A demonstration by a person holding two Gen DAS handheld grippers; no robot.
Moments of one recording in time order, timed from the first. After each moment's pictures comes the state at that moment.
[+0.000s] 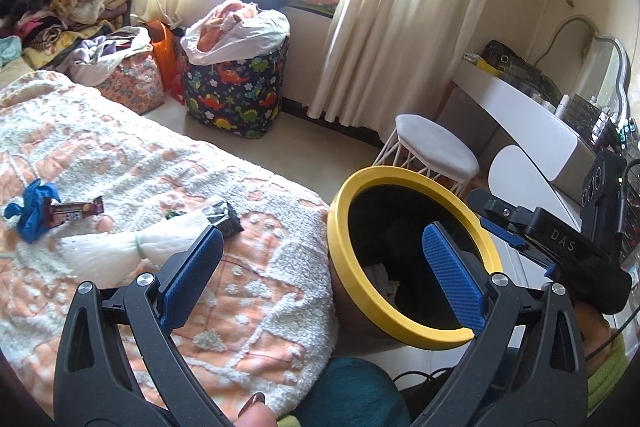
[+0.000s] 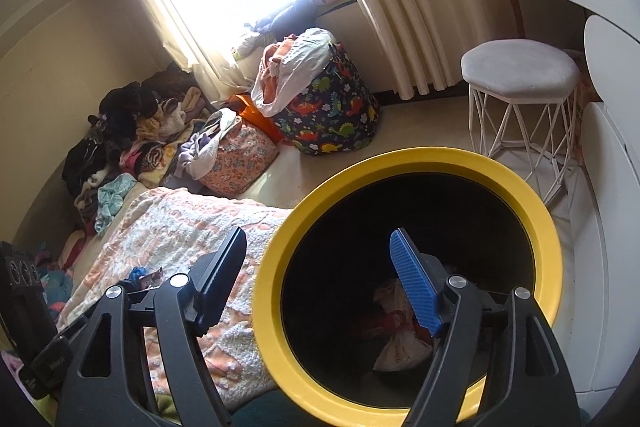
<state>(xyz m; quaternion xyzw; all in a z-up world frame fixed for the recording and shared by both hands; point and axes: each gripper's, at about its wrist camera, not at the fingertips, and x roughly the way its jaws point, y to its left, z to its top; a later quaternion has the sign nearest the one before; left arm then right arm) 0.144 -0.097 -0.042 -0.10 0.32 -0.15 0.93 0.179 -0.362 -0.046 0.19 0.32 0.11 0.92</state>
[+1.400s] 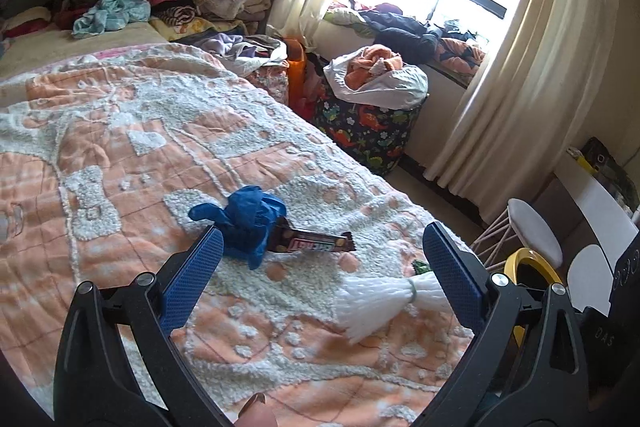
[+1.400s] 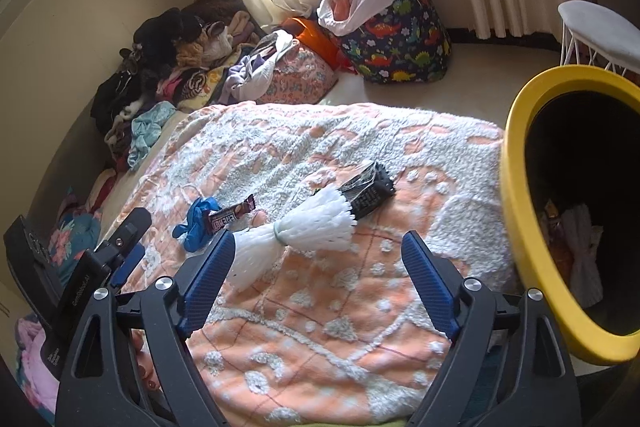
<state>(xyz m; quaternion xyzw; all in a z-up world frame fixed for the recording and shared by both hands) 0.129 0.102 -0.063 -0.20 0.27 0.05 0.94 0.201 -0.165 -0.071 0.17 0.42 0.21 0.87</state>
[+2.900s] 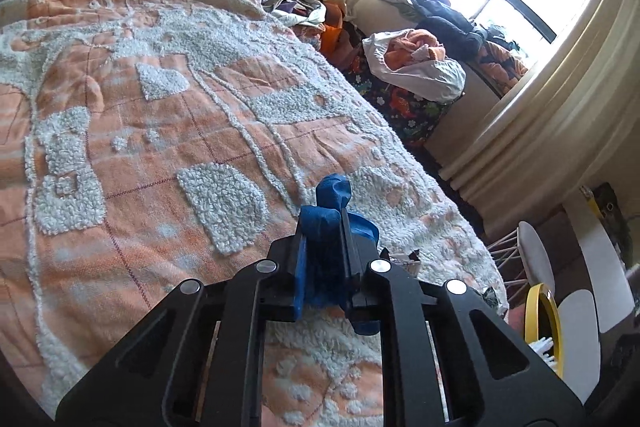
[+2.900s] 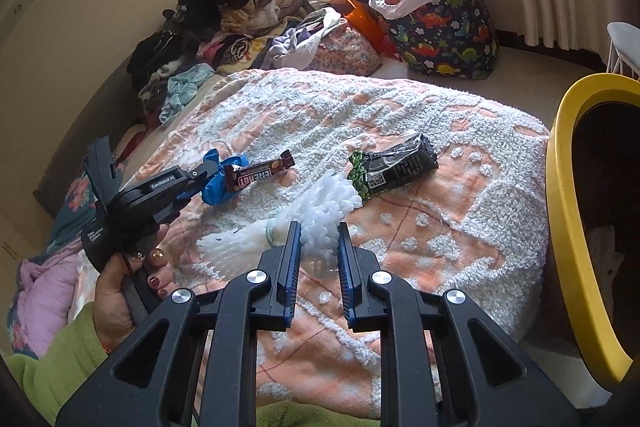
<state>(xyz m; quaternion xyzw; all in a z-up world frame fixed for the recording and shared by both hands) 0.166 0.151 -0.105 -0.29 0.32 0.07 0.90 0.187 -0.158 -0.082 0.12 0.42 0.30 0.85</state>
